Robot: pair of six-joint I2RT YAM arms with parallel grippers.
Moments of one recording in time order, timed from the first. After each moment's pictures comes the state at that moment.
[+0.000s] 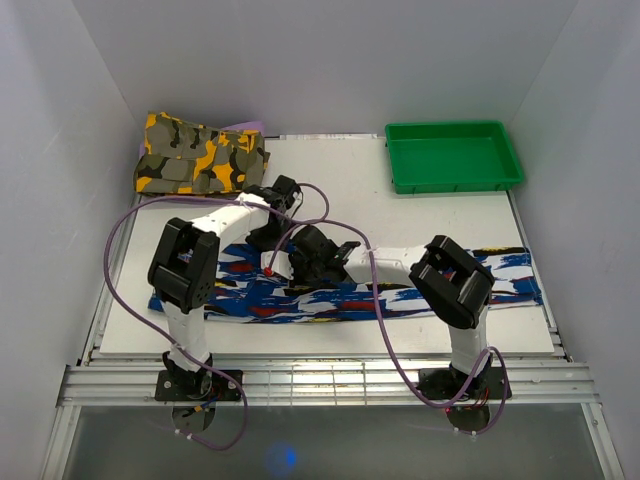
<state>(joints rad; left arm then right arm) -0.49 1.91 1.39 -0.84 -0.24 -0.03 0.99 1.93 1.19 -0.12 -0.23 -0.66</state>
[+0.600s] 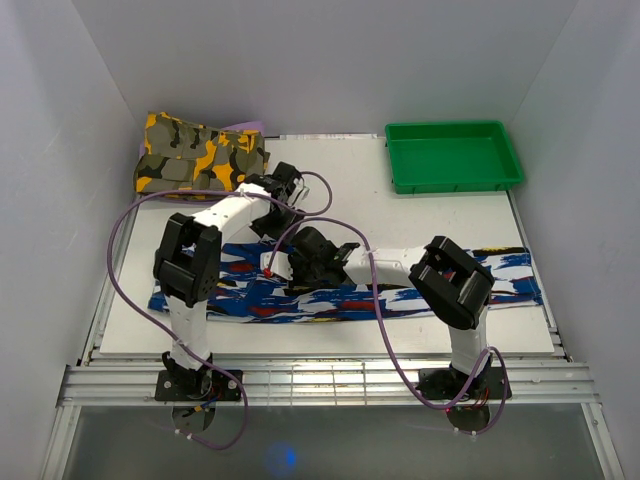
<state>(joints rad) -0.48 1.97 1.53 -0.84 -0.14 0.04 1.00 1.93 1.18 -0.11 -0.20 -0.66</state>
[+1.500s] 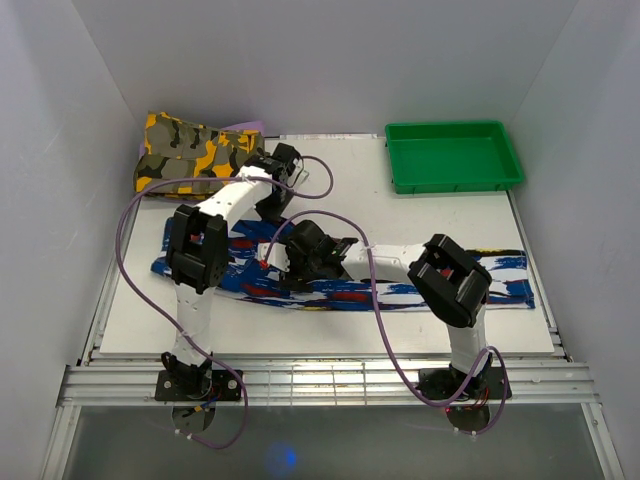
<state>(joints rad) -0.43 2.11 1.78 -0.93 -0.24 0.18 0.99 1.95 1.24 -0.10 -0.15 -0.67</state>
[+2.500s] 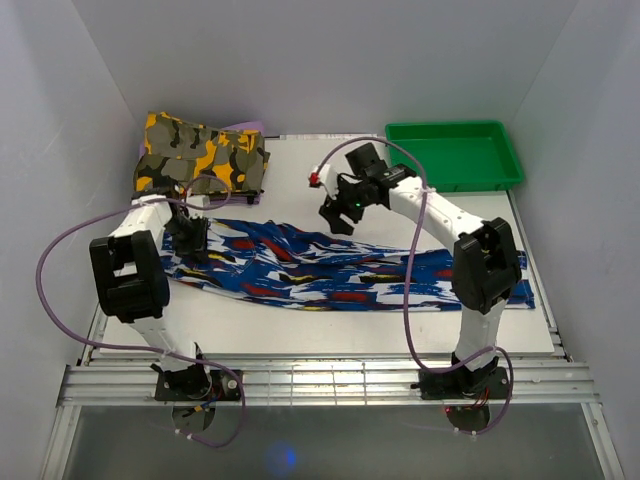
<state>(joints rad) 0.18 1.76 1.28 -0.91 0.23 0.23 0.62 1.91 1.63 -0.63 -0.41 -0.61</state>
